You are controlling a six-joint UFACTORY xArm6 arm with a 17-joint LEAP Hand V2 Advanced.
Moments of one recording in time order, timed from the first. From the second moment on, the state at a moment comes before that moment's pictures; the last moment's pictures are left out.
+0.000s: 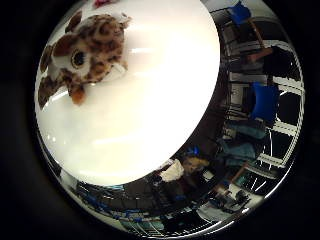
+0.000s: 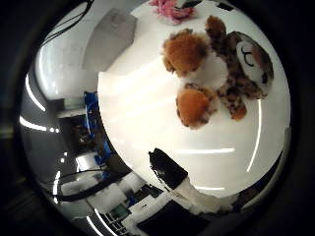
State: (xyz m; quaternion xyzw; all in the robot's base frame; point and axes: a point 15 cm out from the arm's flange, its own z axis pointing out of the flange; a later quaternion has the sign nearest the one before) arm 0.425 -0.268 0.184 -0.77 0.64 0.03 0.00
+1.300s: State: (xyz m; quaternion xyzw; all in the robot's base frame) arm 0.389 -0.235 0.289 -0.76 0.64 0.09 -0.02
